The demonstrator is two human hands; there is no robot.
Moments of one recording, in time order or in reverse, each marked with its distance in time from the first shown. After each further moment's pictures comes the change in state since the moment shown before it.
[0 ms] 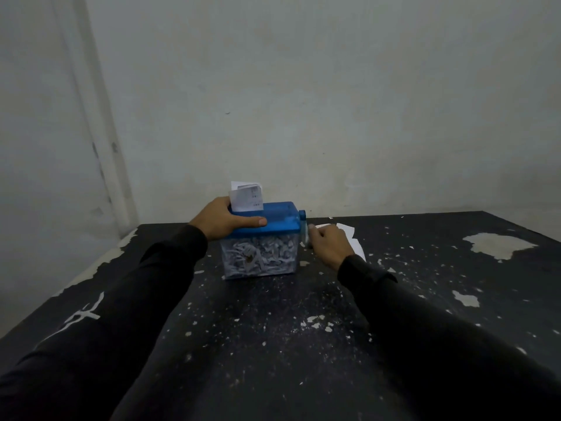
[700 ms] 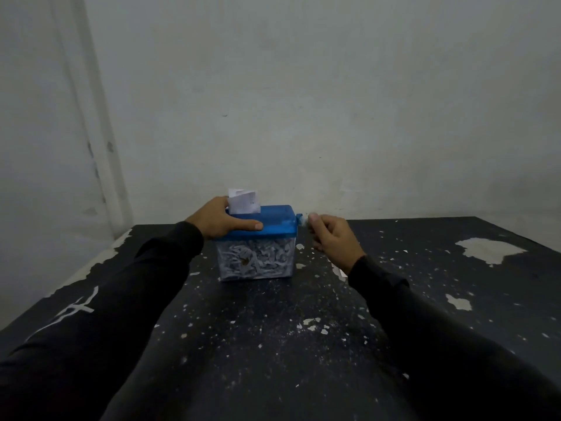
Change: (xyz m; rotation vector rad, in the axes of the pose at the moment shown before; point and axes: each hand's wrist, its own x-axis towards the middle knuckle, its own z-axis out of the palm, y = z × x) left_hand 0.007 0.000 -0.005 0.066 -0.061 0.047; right_hand -0.020 -0.014 -0.026 0.369 -0.059 -0.313
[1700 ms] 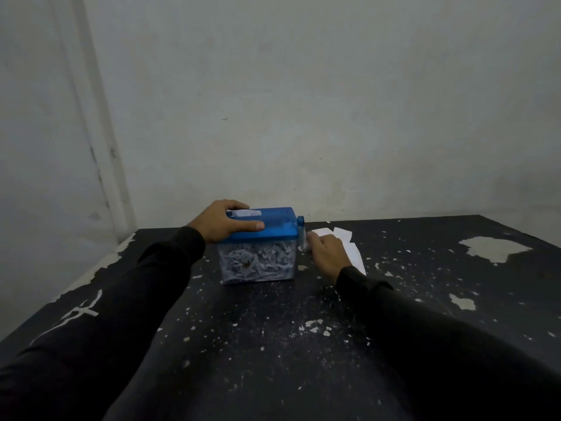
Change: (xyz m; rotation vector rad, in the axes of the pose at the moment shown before) left_hand -0.001 -0.003 0.003 0.035 0.055 -0.014; right_hand 0.004 0.040 0.021 -0.322 0.067 0.279
